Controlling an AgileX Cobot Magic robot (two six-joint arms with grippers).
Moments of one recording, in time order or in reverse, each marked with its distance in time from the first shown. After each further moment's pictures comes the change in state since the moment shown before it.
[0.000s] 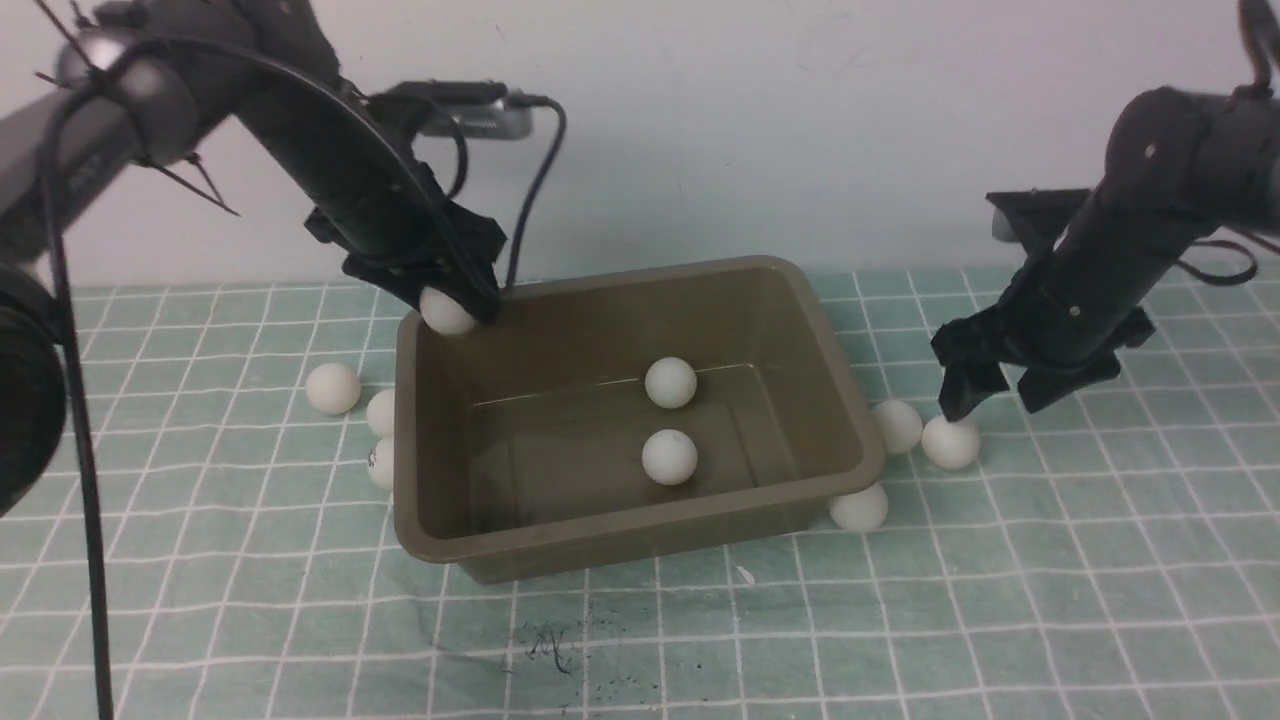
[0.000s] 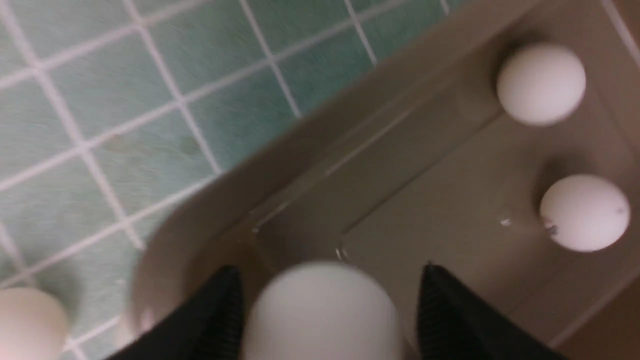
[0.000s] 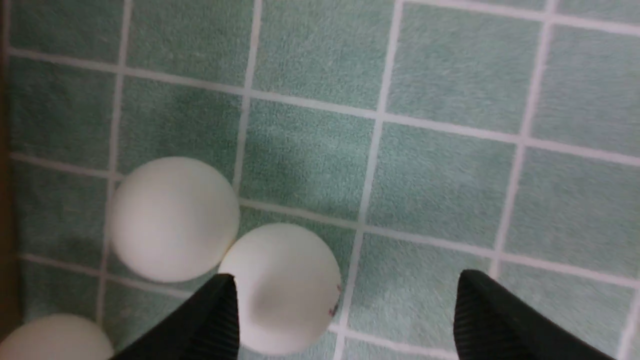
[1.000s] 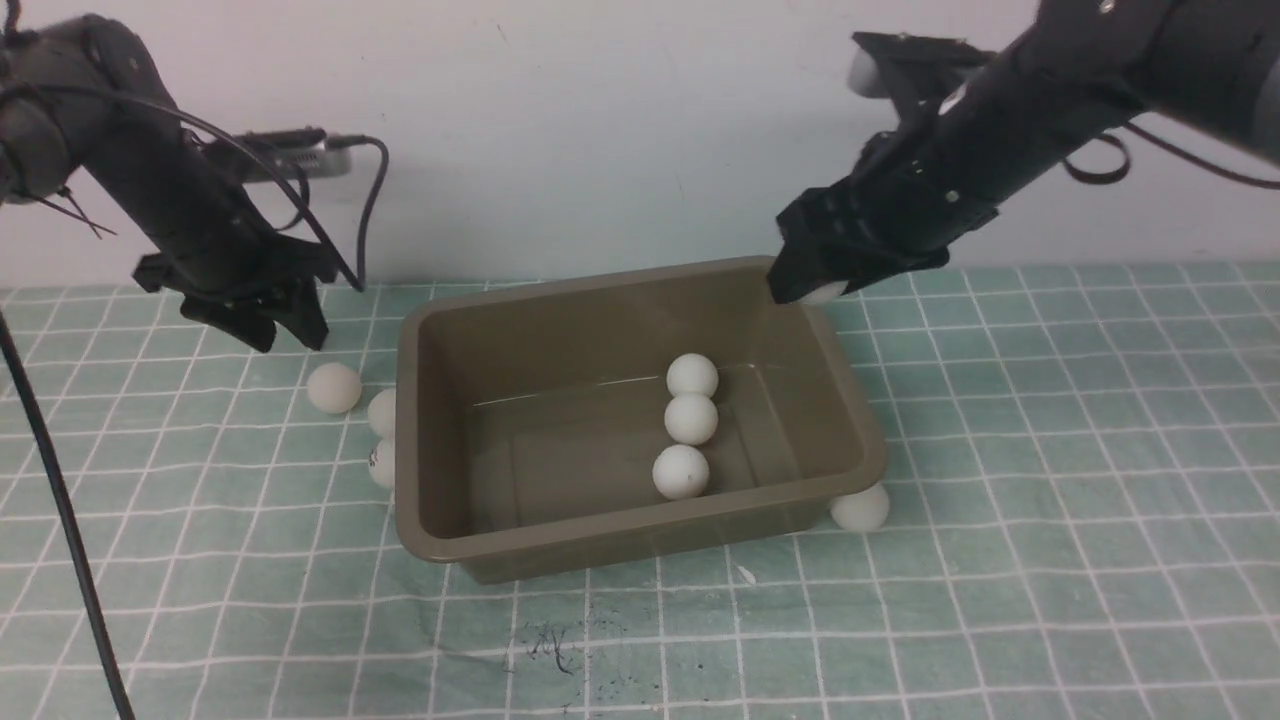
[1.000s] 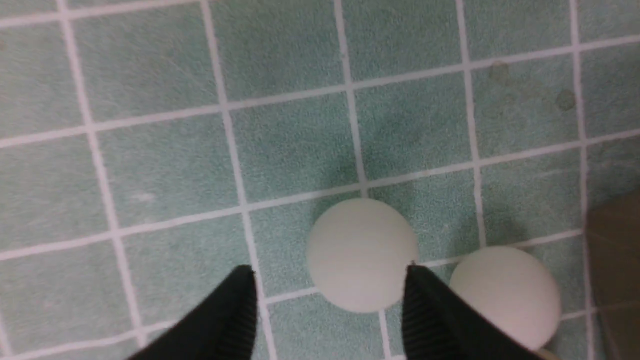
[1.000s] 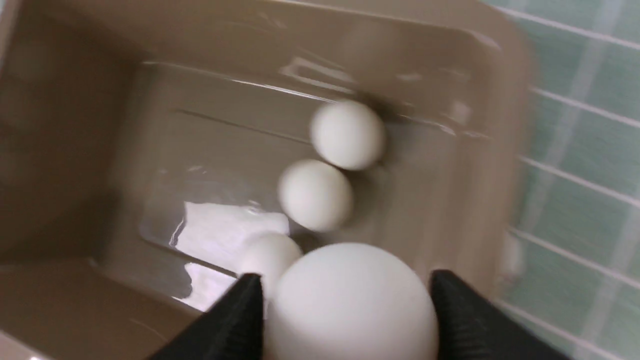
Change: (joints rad) right arm 0.210 -0.145 -0.133 0.260 -0.013 -0.104; left arm 0.246 0.137 -0.050 0.072 0.007 -0.068
